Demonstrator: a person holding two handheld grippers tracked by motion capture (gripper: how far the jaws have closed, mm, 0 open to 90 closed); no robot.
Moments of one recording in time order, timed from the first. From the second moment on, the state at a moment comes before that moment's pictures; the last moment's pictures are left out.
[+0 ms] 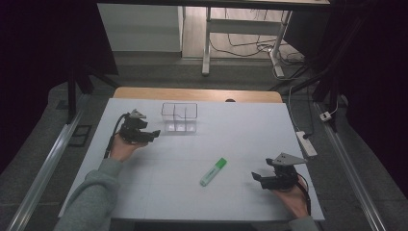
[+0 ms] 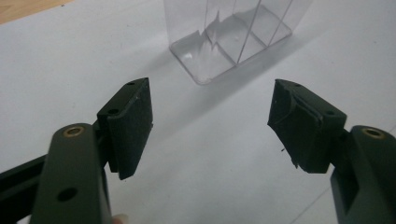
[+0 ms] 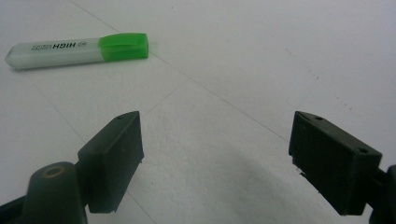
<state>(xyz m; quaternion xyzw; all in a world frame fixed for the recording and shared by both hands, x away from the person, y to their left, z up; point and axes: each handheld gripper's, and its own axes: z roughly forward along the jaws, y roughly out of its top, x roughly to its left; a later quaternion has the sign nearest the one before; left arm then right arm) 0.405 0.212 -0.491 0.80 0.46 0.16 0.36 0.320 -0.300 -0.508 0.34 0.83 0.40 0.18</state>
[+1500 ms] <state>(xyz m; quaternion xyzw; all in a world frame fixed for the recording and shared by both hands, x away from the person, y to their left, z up) 0.464 0.207 -0.503 0.77 0.49 0.14 0.37 0.322 -0.299 -0.512 0.34 0.84 0.39 0.17</state>
